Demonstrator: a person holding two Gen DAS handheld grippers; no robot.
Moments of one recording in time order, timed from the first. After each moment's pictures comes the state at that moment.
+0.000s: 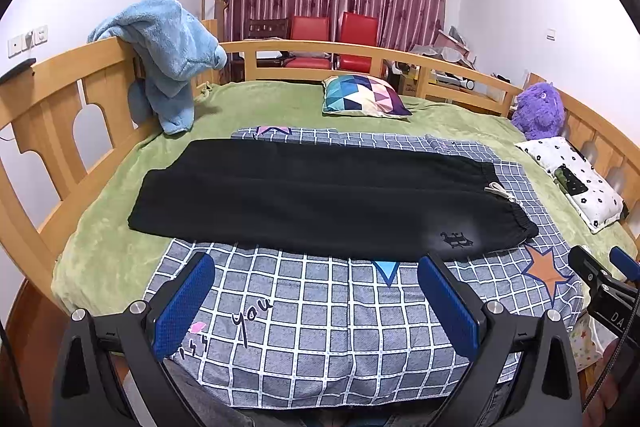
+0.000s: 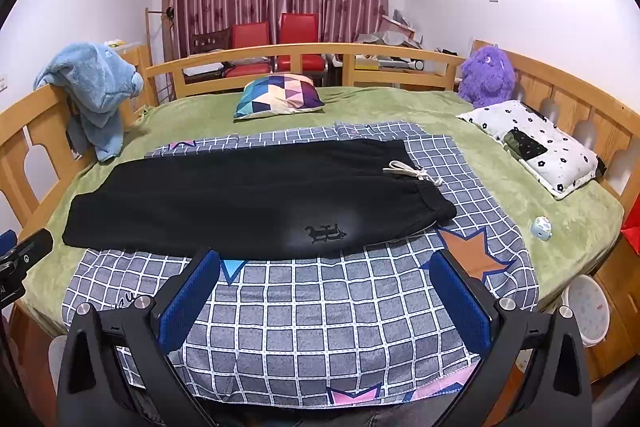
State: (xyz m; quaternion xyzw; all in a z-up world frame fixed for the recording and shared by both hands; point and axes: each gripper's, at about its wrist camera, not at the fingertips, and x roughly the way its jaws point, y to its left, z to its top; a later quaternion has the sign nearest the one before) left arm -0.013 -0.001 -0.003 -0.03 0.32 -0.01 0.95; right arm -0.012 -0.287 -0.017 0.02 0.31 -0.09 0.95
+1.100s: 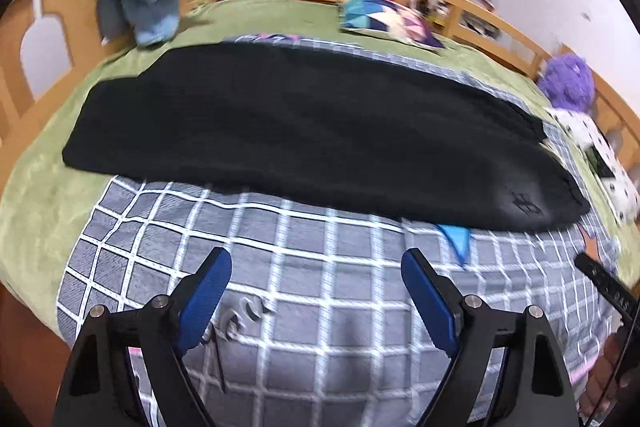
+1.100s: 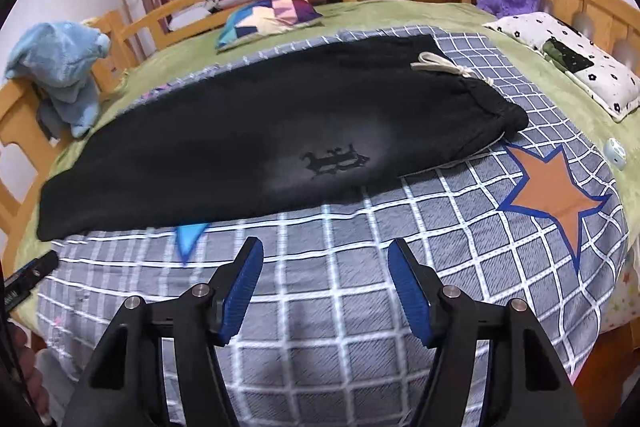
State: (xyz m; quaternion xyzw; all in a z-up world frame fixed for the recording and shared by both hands) left arm 0.122 0.048 -0.163 -0.08 0.42 -0.01 0.90; right arm 0.105 -0.326 -0.179 0.09 0.42 -0.08 0.90
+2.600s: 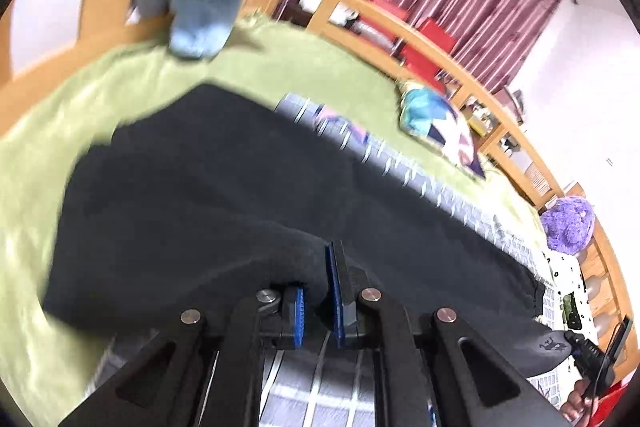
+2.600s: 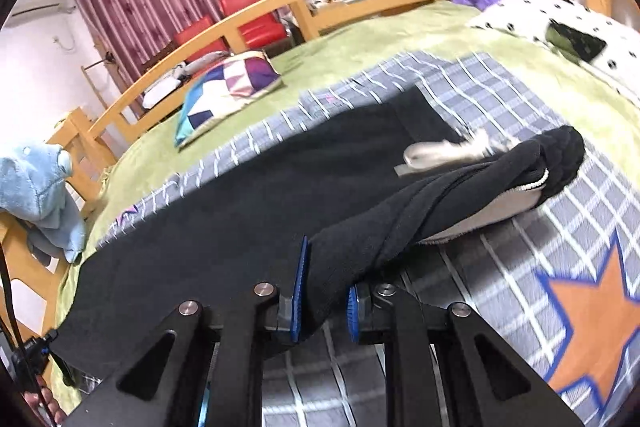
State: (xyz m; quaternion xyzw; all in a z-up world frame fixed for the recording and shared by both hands) left arm 0.314 0.182 -0.139 -0.24 0.35 0.00 0.91; right arm 0.303 -0.441 -0.146 0.21 0.35 -0.09 0.91
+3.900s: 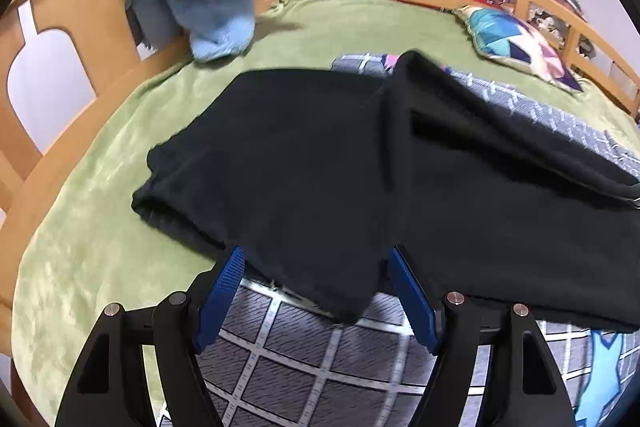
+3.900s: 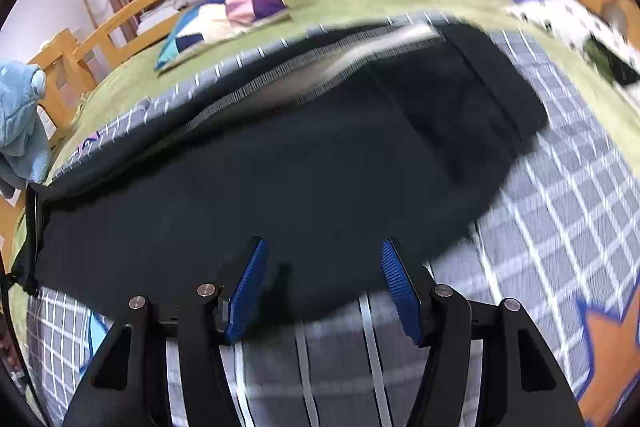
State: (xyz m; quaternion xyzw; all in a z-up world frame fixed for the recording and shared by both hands) left arm 0.359 0.152 -0.199 -0.04 0.43 0.13 0.89; right arm 0.329 -0.419 -0.223 0.14 0.45 -0.08 0.88
